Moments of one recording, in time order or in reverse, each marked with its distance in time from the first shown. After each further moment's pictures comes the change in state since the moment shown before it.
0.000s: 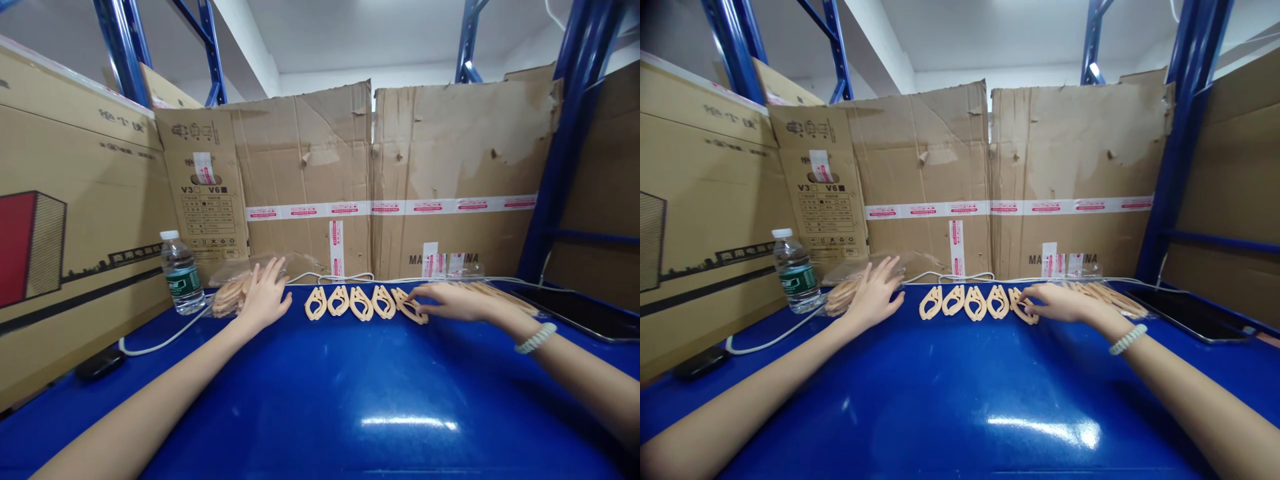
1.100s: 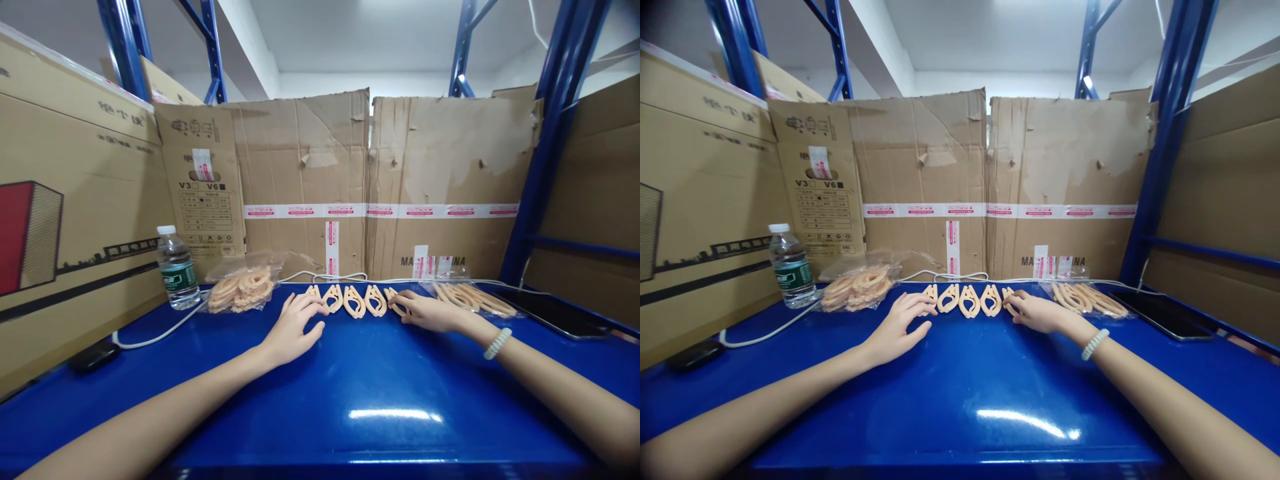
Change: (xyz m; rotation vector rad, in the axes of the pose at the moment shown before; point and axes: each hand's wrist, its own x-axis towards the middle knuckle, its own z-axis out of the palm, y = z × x) left_hand -0.030 0.075 -0.021 -0.623 -0.158 0.095; right_hand 0.003 -0.004 0.032 -0.017 -0.008 0.035
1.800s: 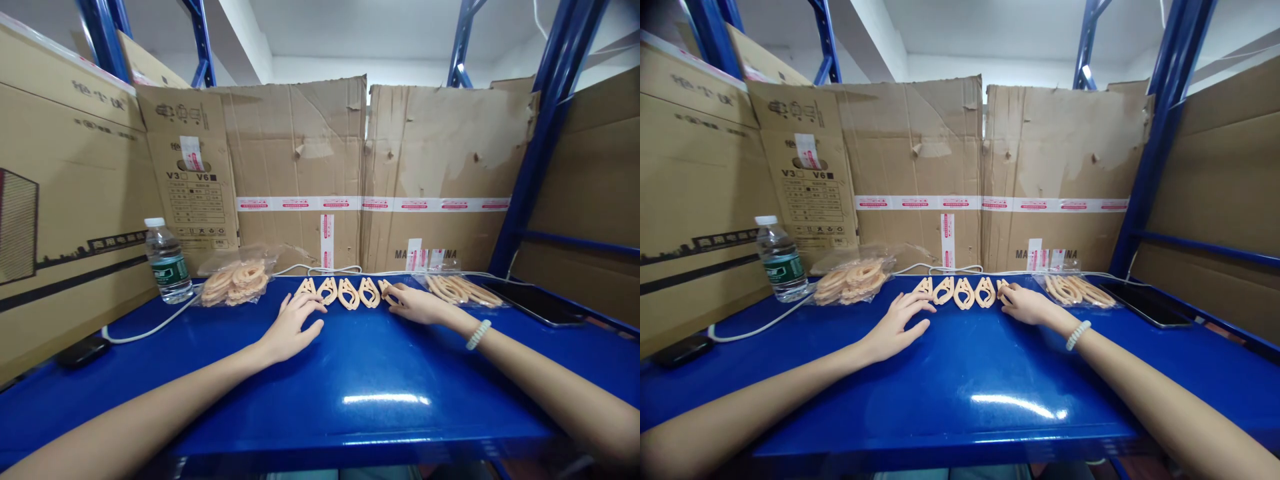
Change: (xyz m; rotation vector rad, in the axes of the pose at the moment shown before) left_hand -0.003 0.007 0.005 -0.082 -0.085 -0.071; right_hand 0.005 -0.009 0.006 -0.032 0.061 0.094
